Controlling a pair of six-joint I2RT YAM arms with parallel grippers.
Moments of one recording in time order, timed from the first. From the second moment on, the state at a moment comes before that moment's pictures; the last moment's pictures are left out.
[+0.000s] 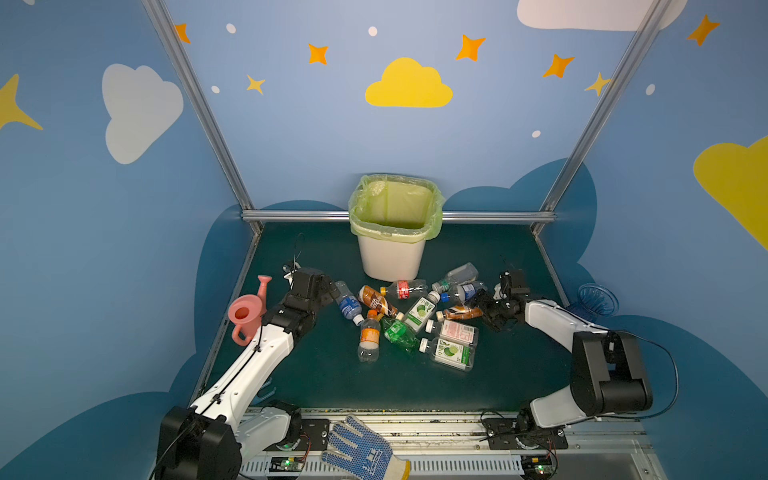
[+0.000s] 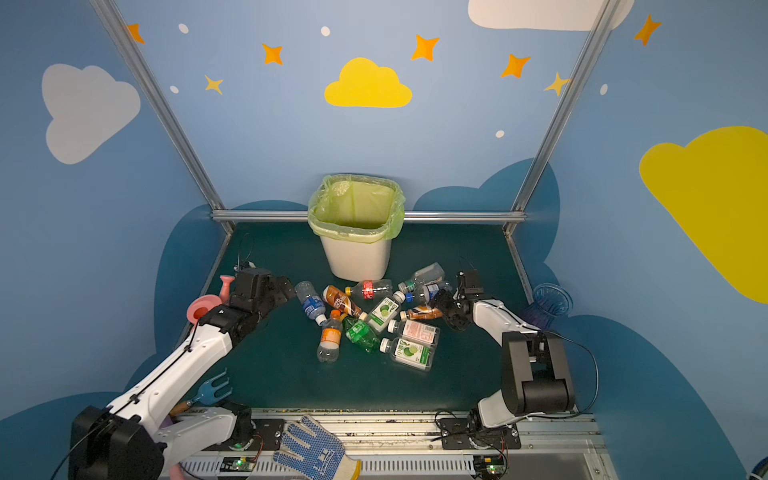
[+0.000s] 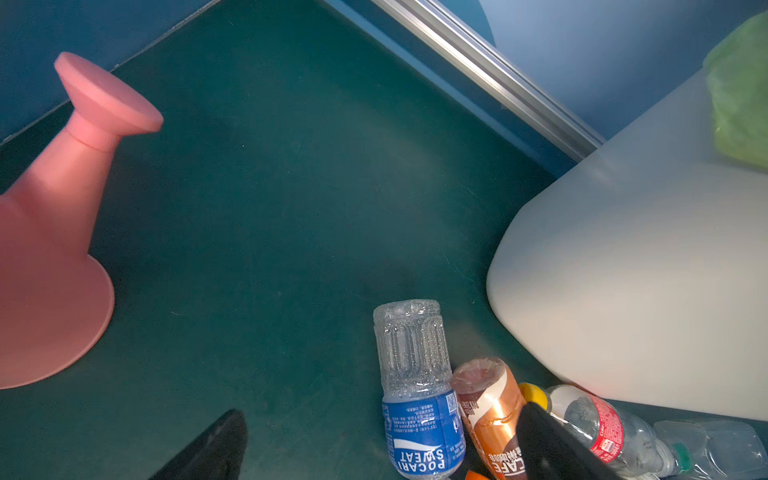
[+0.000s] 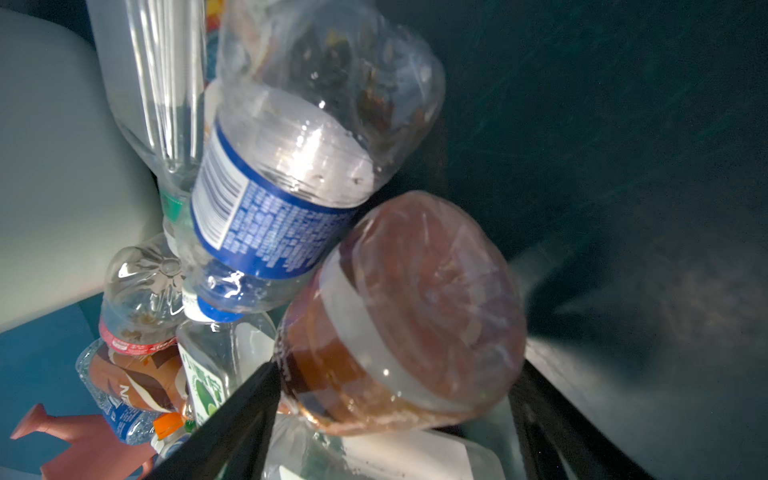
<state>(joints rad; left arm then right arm) -0.27 1.12 0.81 -0.41 -0.30 -0.73 0.14 1.51 0.80 -0.36 -0.29 0.79</state>
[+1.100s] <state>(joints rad) -0.23 1.08 0.78 -0.44 -0.30 -0.74 0.15 1.57 0.78 -0.21 -0.19 0.99</state>
